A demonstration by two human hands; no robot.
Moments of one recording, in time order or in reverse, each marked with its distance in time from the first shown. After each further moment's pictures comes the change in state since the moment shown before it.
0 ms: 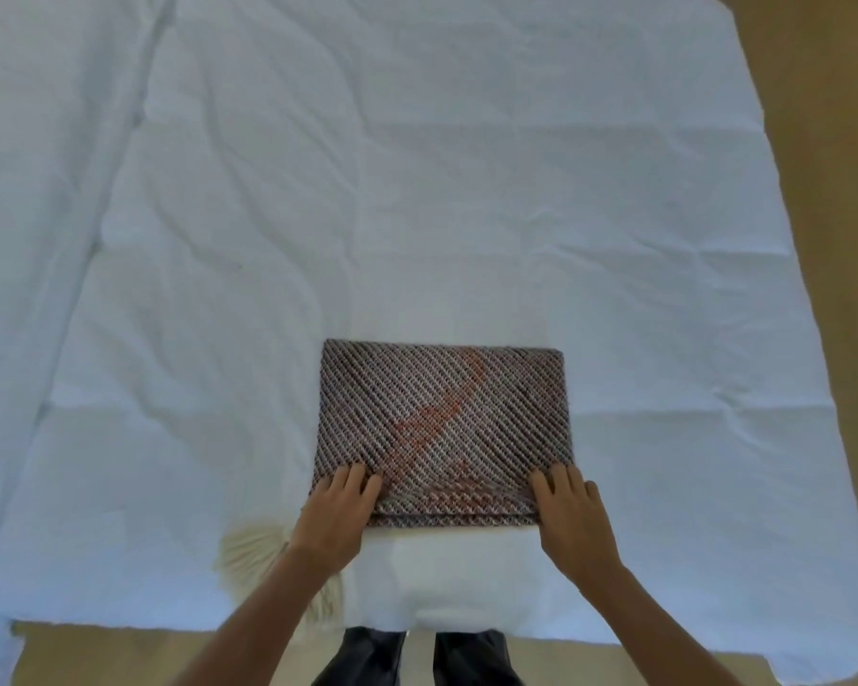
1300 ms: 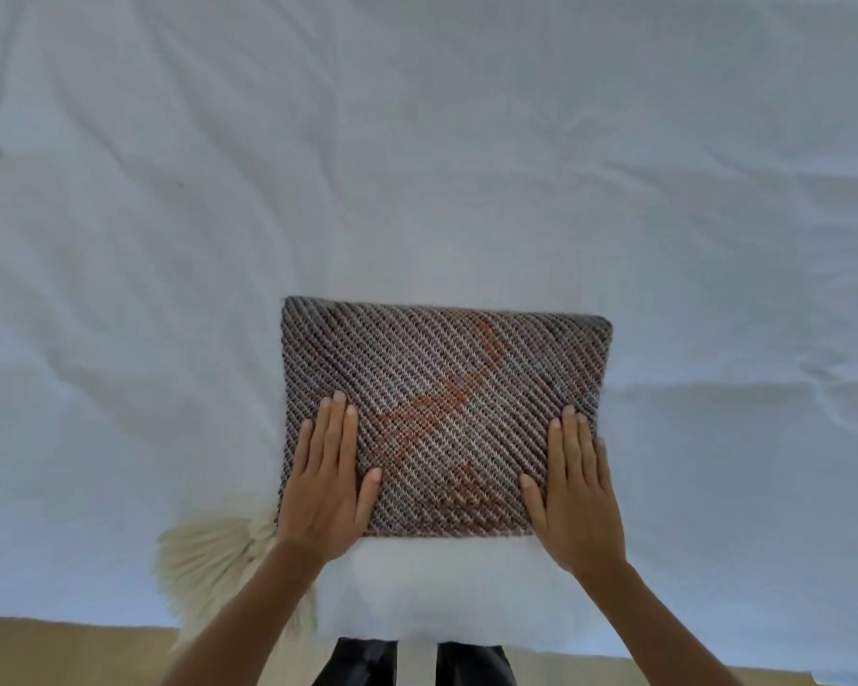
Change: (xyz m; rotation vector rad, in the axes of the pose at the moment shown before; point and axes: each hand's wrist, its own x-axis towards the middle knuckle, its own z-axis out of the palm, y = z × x) left_hand 0.032 0.003 0.072 -0.149 0.140 -0.247; right_hand 0.016 0.004 0.087 0.093 -0.076 0.105
